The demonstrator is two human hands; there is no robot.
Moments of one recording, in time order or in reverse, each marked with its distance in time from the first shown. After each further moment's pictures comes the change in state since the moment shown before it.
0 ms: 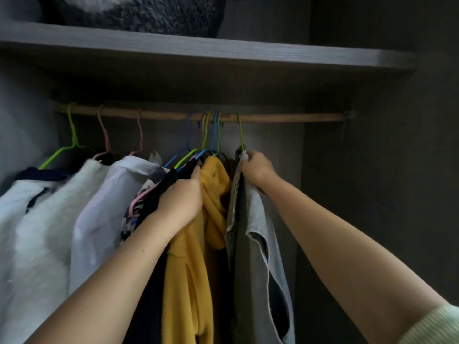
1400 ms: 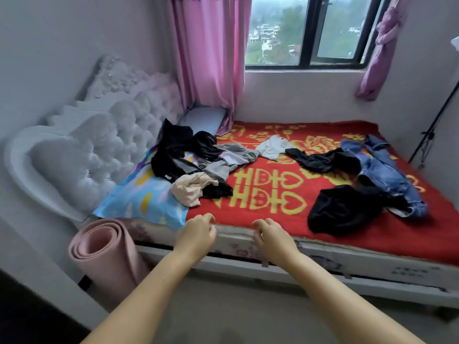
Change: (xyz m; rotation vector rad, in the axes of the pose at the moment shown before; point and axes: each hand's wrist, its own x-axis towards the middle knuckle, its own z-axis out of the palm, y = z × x) left_hand -0.495 0.515 0.165 -0.589 -0.842 1.048; right_hand -0.717 0.324 -0.366 -0.682 0.299 1.029
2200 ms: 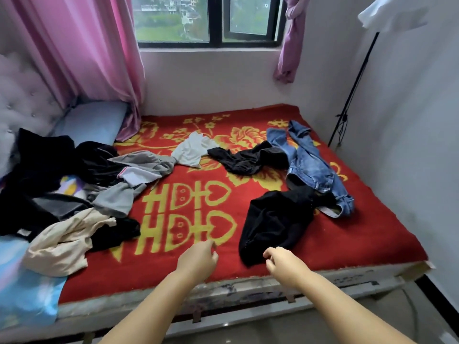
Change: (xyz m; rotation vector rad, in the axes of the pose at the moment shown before) left_hand 0.279 0.213 0.220 0.029 -0.505 0.181; right_hand 0.119 0.338 -0.087 -0.025 -0.246 0.515
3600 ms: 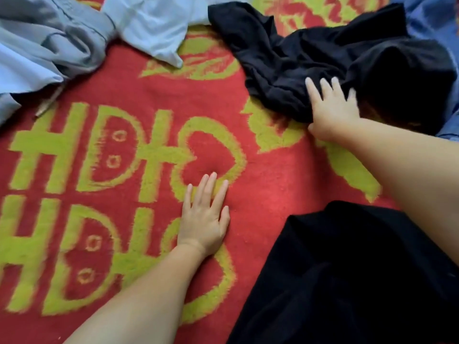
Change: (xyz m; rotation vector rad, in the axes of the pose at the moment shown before) left_hand 0.507 -0.090 0.230 0.194 0.269 0.024; right_hand 0.700 0.152 -0.033 -0.686 0.047 -0.016
